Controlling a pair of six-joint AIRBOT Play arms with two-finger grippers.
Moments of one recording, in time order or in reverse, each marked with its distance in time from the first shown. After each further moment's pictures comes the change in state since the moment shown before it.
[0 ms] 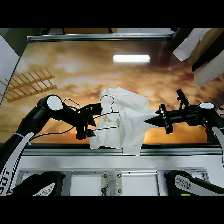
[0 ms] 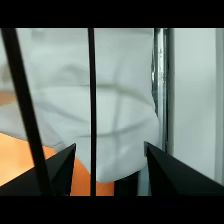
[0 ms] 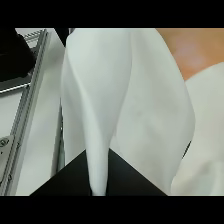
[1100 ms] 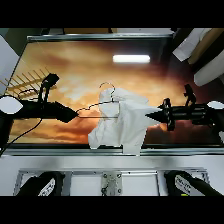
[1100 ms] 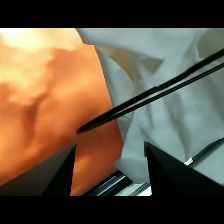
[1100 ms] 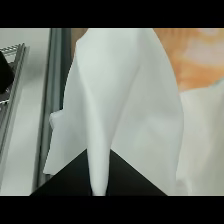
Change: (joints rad) left arm 0.303 0.257 0.000 0.055 0.093 -0.784; right arm -0.002 0.150 0.011 0.082 -0.055 0.063
